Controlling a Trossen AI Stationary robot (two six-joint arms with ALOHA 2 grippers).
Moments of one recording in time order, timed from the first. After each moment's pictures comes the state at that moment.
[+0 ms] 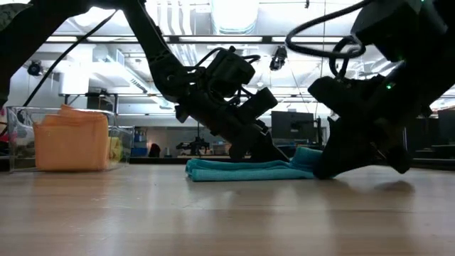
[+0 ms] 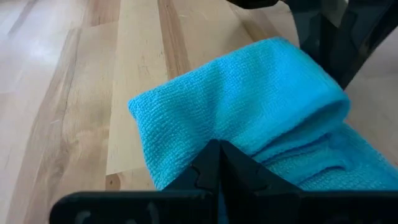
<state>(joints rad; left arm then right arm) 0.10 2.16 1.17 0.42 0.16 0.27 0.44 1.73 0.62 0.09 0.59 1.32</state>
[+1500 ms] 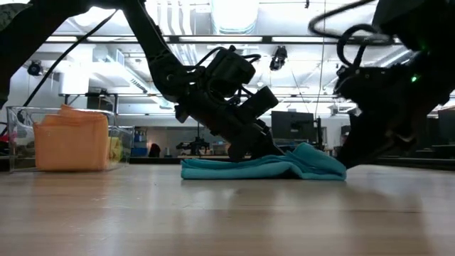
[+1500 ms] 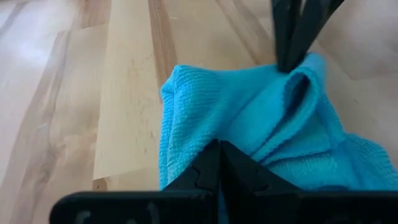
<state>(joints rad) 0.10 2.16 1.17 0.42 0.17 0.27 0.49 1.63 0.61 -0.08 0.61 1.15</state>
